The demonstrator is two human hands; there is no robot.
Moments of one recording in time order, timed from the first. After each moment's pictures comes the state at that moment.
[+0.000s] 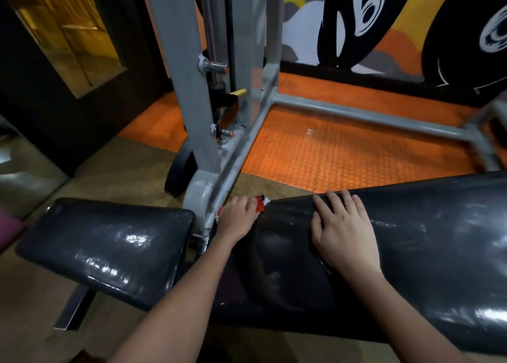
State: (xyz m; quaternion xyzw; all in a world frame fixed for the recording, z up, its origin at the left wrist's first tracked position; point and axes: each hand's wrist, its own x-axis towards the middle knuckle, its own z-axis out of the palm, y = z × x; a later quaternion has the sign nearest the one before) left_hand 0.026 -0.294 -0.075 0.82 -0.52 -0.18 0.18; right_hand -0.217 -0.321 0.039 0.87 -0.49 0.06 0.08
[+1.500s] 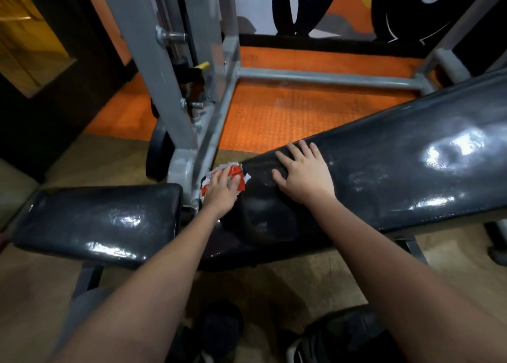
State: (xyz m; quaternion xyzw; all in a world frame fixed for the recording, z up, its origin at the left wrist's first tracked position) left_hand 0.009 -0.248 -0.065 0.79 -0.50 -0.25 0.26; right_hand -0.208 -0.305 0.045 0.88 -0.48 0.01 0.02
